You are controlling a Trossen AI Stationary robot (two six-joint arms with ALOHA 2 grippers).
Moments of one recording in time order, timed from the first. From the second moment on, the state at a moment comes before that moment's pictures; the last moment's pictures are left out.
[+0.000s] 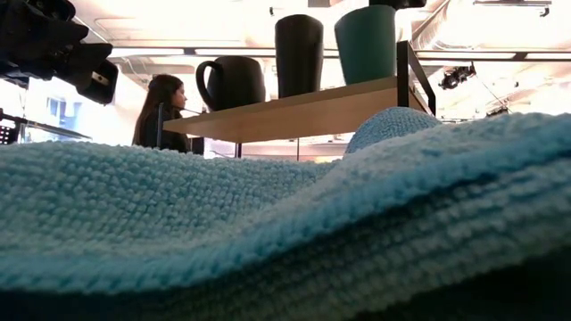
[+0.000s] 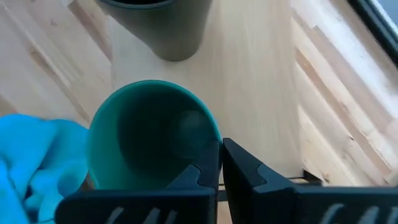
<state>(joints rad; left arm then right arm) -0.08 0.01 0.03 -0.03 0.09 -0.14 0.06 1.69 1.89 -1.48 0.22 0.68</state>
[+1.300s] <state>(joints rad) -0.08 0.01 0.03 -0.03 0.09 -0.14 0.05 1.61 1.78 -1.42 0.21 0.68</state>
